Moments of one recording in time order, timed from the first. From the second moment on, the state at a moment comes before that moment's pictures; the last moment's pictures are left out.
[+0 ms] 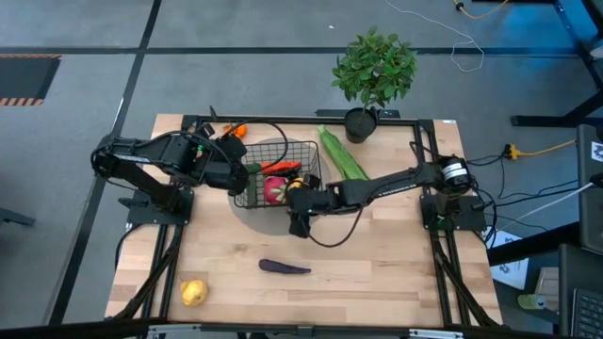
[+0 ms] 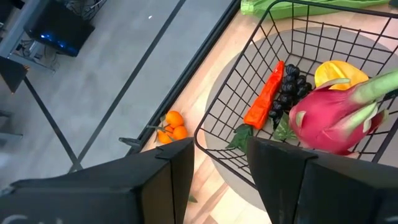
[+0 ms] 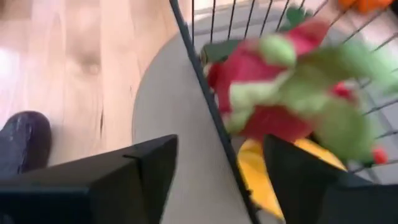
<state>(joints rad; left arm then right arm) -0.21 1.41 1.72 -1.57 -0.80 -0.65 0.14 1.91 1.44 -0.35 0.29 0.23</state>
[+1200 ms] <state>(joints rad) -0.21 1.41 1.72 -1.57 -0.80 -0.64 0.04 1.86 1.44 -0.31 0.29 -0.01</state>
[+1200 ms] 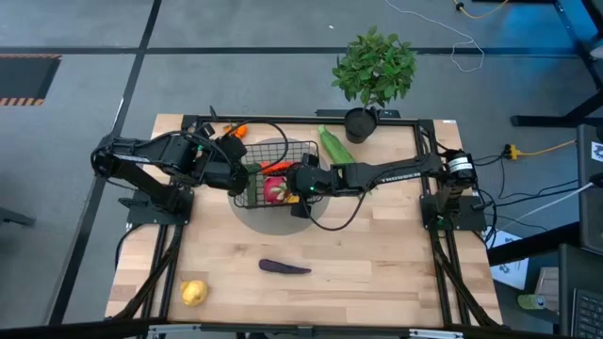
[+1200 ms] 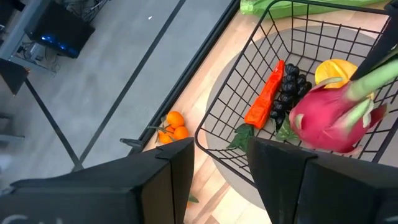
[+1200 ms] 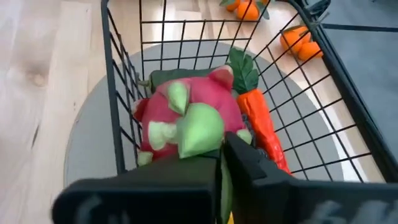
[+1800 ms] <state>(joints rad) -0.21 1.40 1.72 -1.57 -0.80 -0.64 0.04 1.76 1.44 -0.26 0.47 -0.18</state>
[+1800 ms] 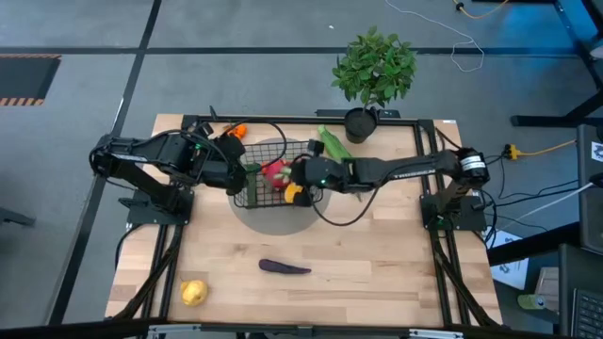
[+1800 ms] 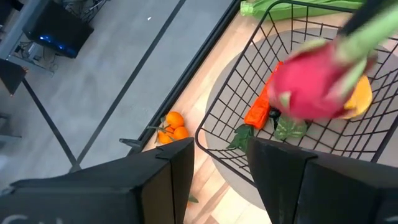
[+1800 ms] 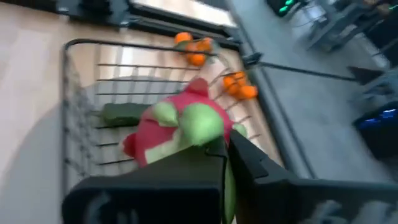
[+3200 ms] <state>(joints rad) -0.21 1.40 1.72 -1.57 -0.79 -0.65 -0.03 1.78 1.36 -0.47 0.26 -0.19</state>
